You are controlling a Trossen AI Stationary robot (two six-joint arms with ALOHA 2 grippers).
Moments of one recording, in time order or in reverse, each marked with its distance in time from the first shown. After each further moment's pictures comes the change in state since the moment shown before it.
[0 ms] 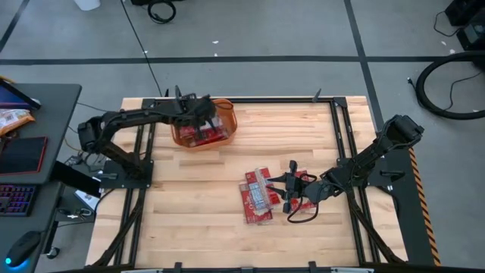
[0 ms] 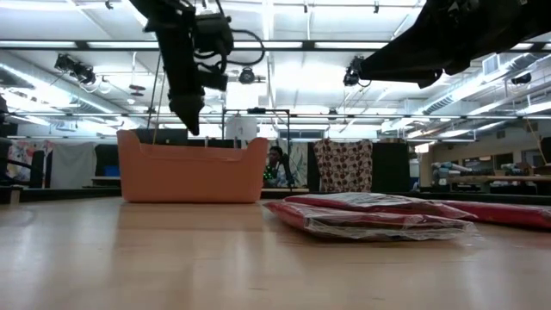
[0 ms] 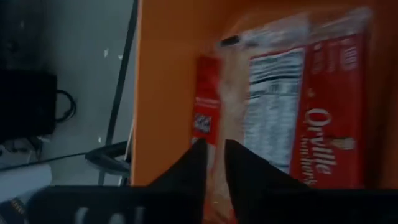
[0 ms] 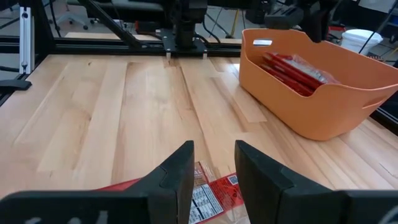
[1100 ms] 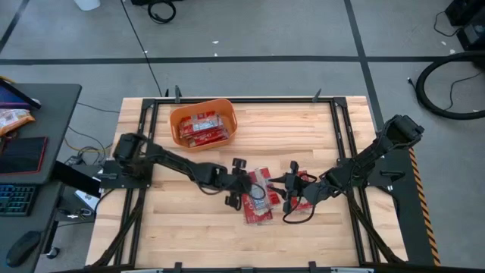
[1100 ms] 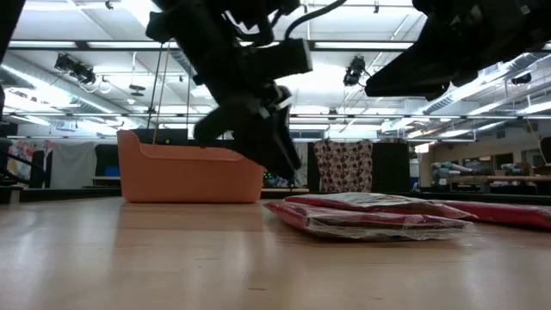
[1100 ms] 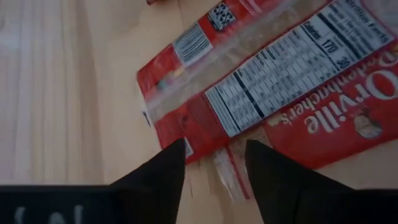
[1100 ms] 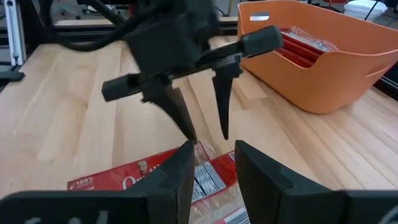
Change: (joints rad) left arm -0.642 0.402 0.059 0.559 0.109 -0.065; right arm -0.002 0.000 0.000 -0.097 -0.002 0.132
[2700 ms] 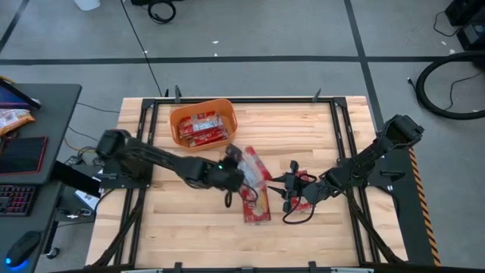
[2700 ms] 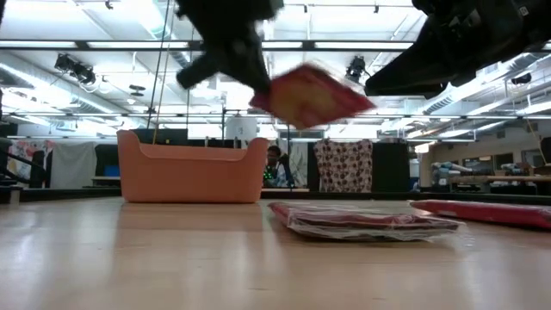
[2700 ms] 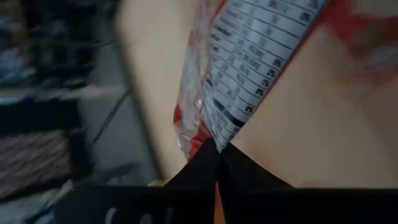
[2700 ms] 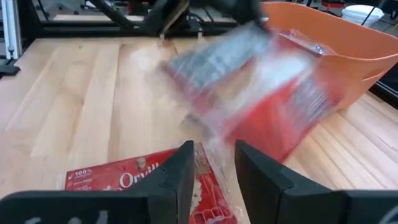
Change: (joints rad) left arm -0.042 -0.170 0.093 -0.309 -0.396 0.381; right arm 0.000 0.000 0.000 -0.003 0.003 -0.029
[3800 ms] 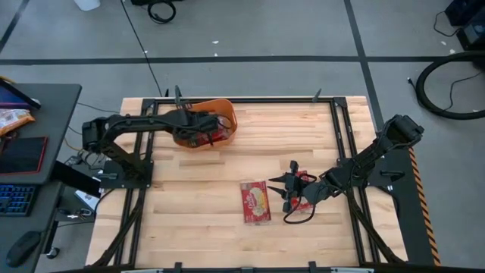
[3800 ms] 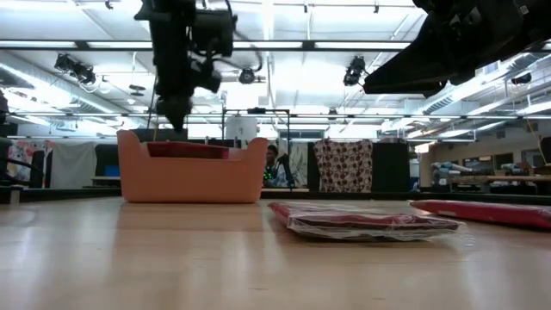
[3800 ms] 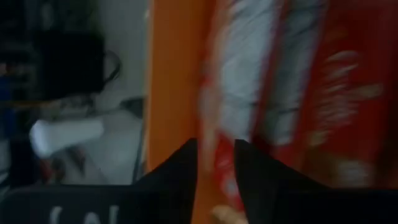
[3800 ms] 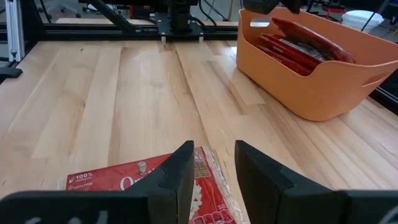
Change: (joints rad) left arm 0.523 -0.198 -0.139 -0.480 0.032 -0.577; right arm 0.000 0.000 0.000 0.019 -0.001 -0.023
